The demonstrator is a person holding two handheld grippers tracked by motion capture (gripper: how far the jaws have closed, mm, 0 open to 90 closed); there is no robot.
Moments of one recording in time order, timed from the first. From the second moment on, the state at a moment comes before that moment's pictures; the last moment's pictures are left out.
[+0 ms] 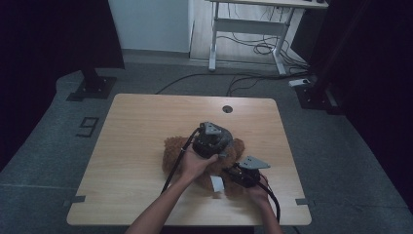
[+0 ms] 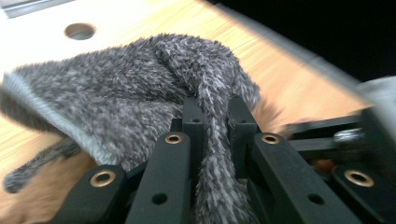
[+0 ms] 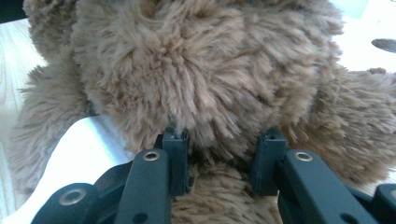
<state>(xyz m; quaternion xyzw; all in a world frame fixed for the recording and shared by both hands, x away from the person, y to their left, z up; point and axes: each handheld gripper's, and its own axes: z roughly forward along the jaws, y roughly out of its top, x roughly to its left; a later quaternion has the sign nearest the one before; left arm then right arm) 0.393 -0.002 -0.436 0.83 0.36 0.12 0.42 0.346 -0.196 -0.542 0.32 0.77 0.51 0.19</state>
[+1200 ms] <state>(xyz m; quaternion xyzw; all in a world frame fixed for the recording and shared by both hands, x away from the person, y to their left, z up) 0.366 0.204 -0.486 0.75 0.50 0.13 0.42 0.346 -0.194 -0.545 0.32 0.78 0.50 0.17</state>
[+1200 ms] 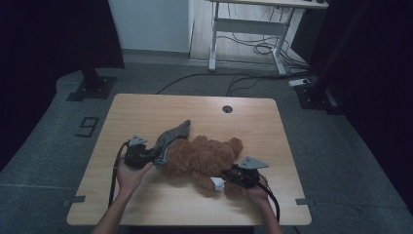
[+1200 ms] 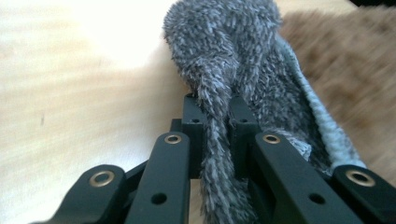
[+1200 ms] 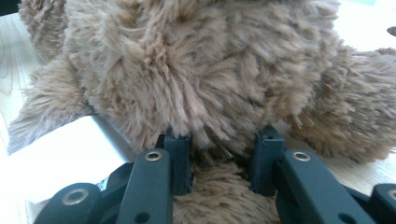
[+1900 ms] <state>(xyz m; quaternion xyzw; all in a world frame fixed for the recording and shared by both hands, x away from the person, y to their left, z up) 0.365 0.198 -0.502 0.75 0.49 0.12 0.42 0.351 -0.220 -0.483 0.33 0.74 0.56 0.18</state>
